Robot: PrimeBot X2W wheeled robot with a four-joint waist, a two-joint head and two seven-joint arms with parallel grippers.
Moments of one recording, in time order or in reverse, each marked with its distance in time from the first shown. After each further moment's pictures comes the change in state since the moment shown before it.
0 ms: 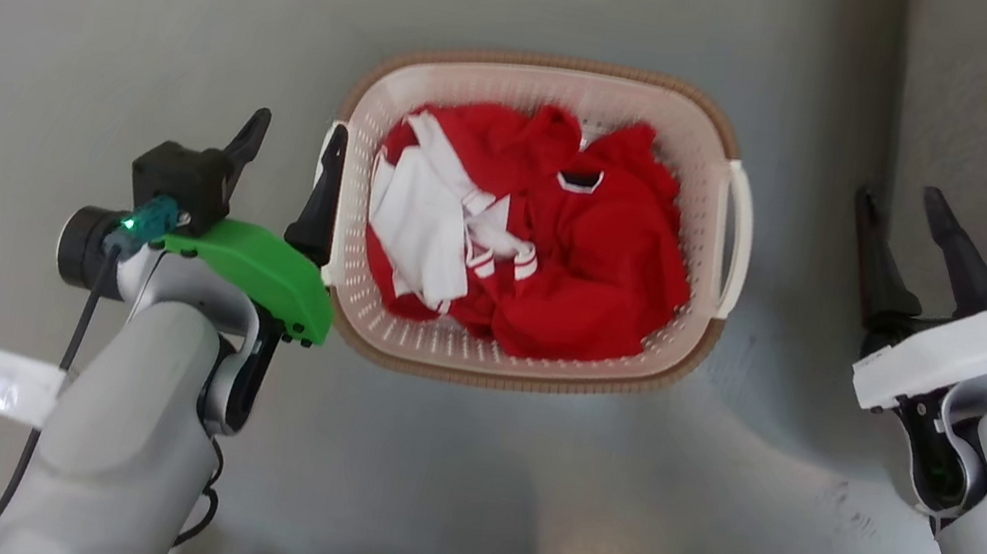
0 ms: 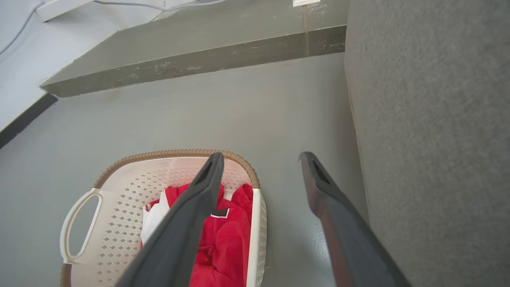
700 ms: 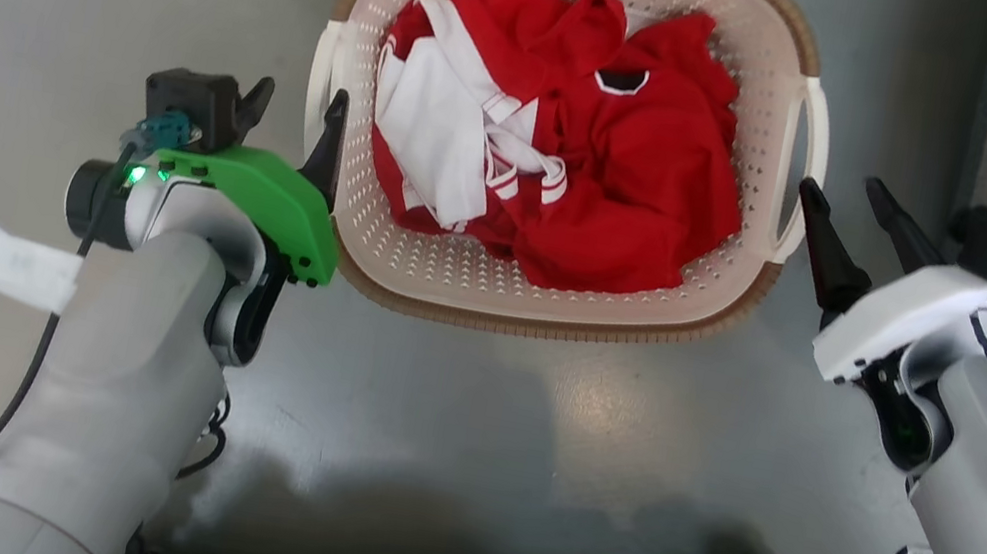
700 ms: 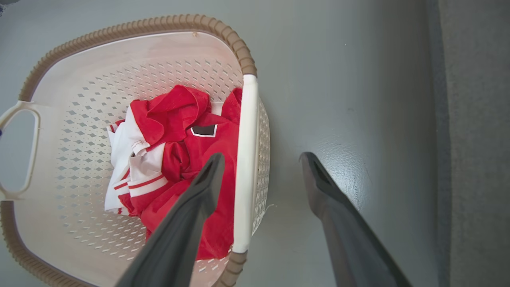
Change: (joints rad) left arm -0.193 -0.005 -0.105 0.236 -0.159 -0.001 0.067; right arm -0.169 0.009 0.214 0.229 0.110 0.000 0.019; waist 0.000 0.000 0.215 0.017
